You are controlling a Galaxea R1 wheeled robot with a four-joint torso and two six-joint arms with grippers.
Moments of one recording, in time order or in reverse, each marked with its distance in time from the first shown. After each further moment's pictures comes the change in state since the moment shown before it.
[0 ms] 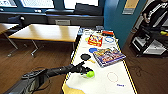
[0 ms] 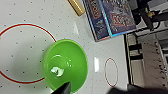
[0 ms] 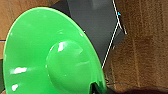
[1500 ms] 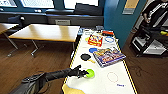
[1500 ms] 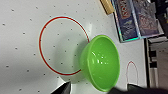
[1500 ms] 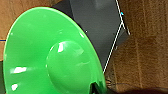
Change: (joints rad) left arm 0.060 0.004 -0.098 0.006 -0.012 -0.021; right arm 0.008 0.011 0.005 -0.003 -0.010 0.000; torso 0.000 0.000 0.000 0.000
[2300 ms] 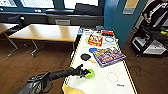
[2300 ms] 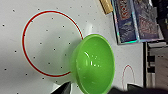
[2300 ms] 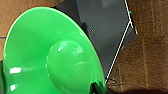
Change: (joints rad) left arm -0.005 0.060 -0.066 0.000 -0.003 -0.068; right arm 0.000 0.003 0.026 -0.018 0.000 0.000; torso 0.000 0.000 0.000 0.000
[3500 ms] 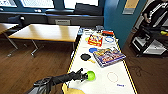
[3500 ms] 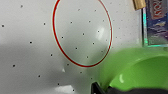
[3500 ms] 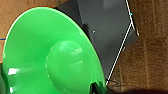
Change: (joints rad) left arm 0.078 0.083 -0.148 0.097 -0.011 -0.153; right arm 0.008 -0.003 0.012 -0.001 -0.005 0.000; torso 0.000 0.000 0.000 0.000
